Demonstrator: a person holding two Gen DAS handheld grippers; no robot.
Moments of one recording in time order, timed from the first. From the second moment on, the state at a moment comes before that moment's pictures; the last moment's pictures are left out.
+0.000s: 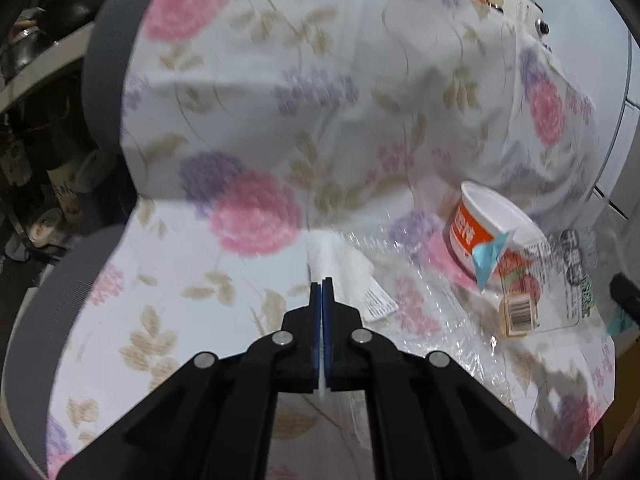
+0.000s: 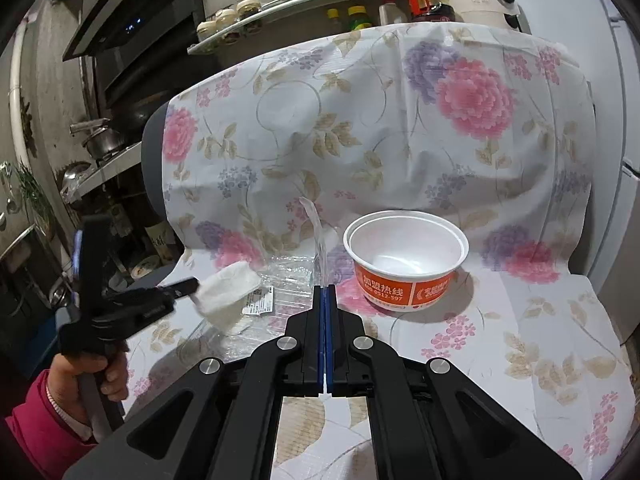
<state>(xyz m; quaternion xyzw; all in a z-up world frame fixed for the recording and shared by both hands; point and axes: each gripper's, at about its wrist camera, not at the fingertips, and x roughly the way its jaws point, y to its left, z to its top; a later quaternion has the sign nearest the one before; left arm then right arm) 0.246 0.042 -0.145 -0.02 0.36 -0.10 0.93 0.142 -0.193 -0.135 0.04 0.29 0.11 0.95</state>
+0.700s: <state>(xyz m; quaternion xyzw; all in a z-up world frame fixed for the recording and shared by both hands) 0.137 -0.031 -0.064 -0.02 0.27 -0.26 0.93 0.089 -0.238 -0.101 0.07 0.26 0.07 0.96</state>
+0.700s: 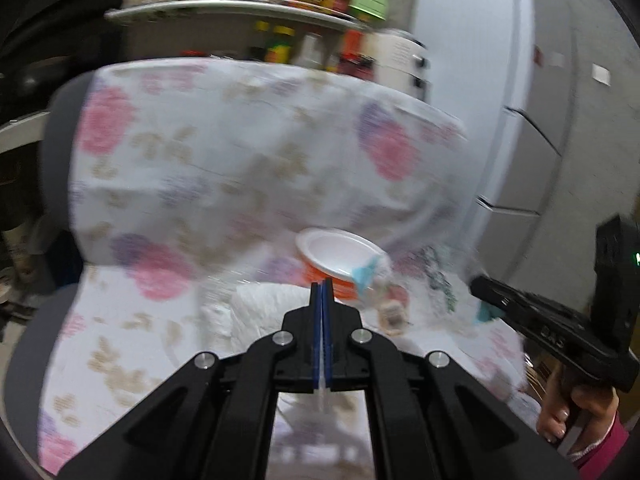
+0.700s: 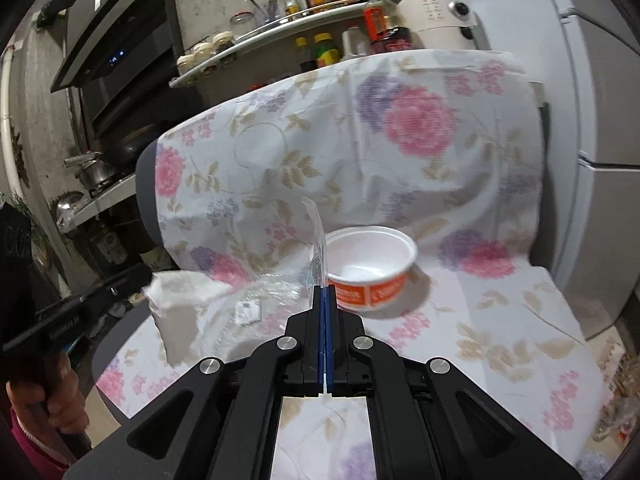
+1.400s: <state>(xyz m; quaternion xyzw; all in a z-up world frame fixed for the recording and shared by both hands) 0.030 -0.222 -0.089 0.06 0.25 -0.46 0.85 -0.072 -0.393 -0.101 0.11 0.23 -0.13 0.96</state>
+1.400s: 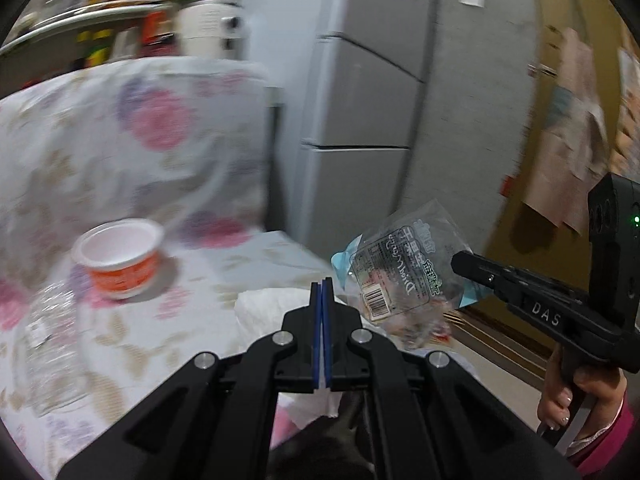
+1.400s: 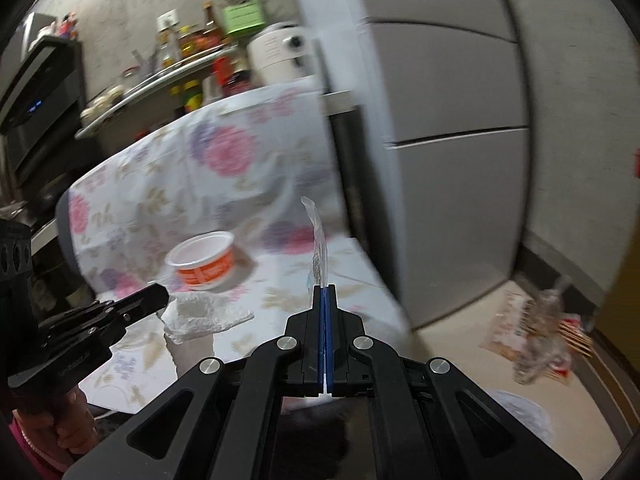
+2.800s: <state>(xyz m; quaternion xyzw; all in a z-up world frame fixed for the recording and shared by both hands) -0.038 -0.354 -0.162 0.14 0.32 -0.57 0.74 -0.220 -0.509 -0.171 0.21 0.30 -0.36 0.86</state>
